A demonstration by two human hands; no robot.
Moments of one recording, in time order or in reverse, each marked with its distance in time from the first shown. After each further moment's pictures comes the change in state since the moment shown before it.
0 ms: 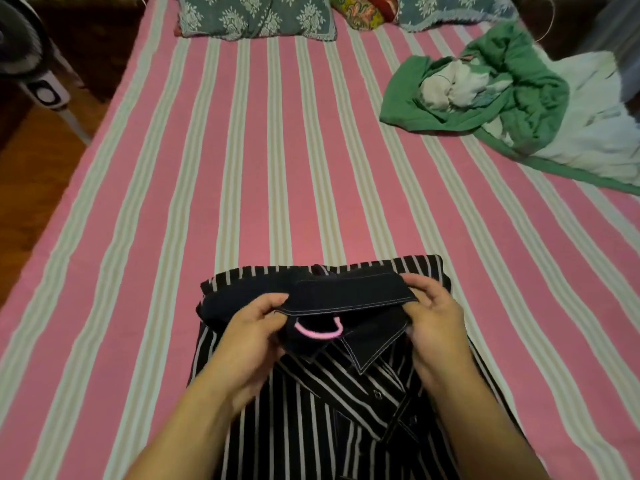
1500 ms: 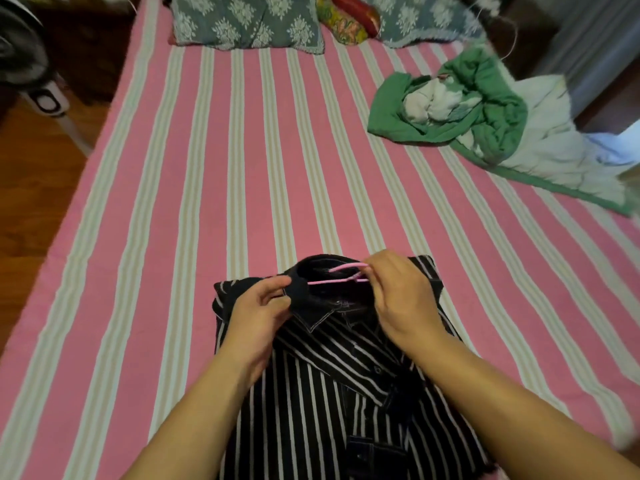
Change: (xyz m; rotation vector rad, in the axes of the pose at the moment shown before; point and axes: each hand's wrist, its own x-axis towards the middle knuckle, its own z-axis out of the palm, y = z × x) left_hand -0.026 0.025 -0.027 0.074 0.061 0.114; right_hand -0.038 -0.027 0.035 -1.024 -0.131 -1.101
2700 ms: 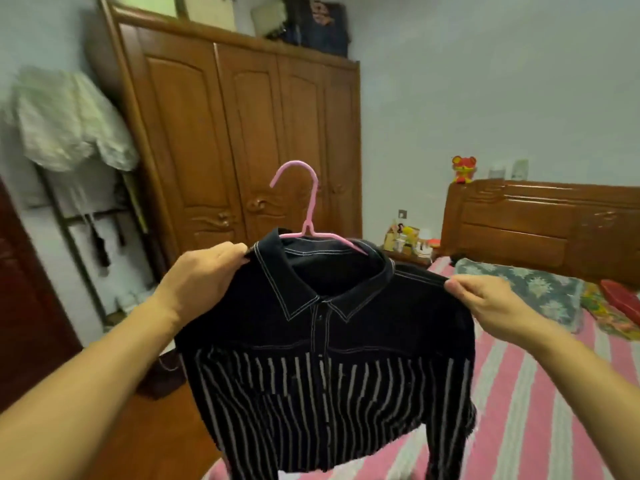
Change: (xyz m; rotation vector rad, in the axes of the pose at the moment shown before) left_hand -0.519 0.341 -0.113 1.707 1.142 1.185; right_hand 0.197 -0.254 -0.354 0.478 -0.367 -0.589
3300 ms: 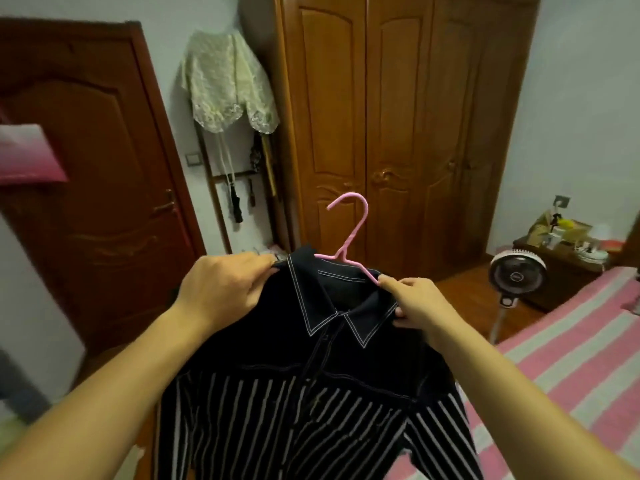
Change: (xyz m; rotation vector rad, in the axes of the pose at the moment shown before) left_hand -0.178 -0.177 -0.089 0.322 -0.192 -0.285; right_hand 0.144 -0.254 0.346 0.493 -0.383 0.418
